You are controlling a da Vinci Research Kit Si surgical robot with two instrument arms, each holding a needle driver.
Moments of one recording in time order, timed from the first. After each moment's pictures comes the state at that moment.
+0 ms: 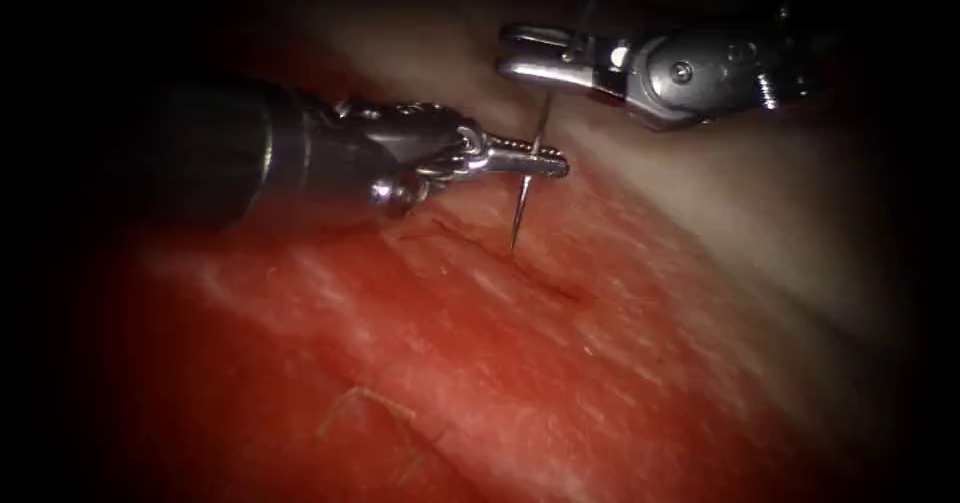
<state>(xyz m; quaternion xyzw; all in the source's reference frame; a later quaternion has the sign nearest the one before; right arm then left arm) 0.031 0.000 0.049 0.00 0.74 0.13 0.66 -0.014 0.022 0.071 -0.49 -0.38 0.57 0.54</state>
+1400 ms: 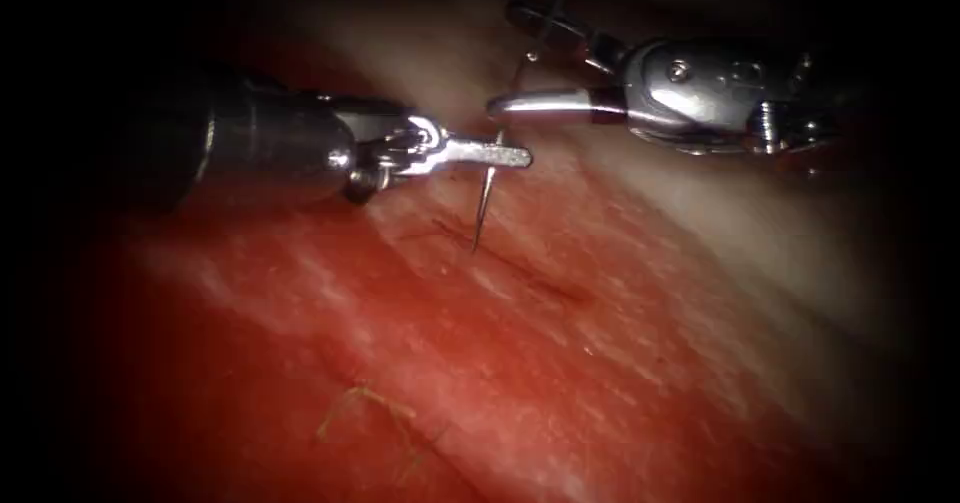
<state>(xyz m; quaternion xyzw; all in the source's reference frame) 0.031 0.000 0.048 0.02 0.67 0.30 0.68 -0.011 0.022 0.070 -0.50 -0.40 0.52 0.57</state>
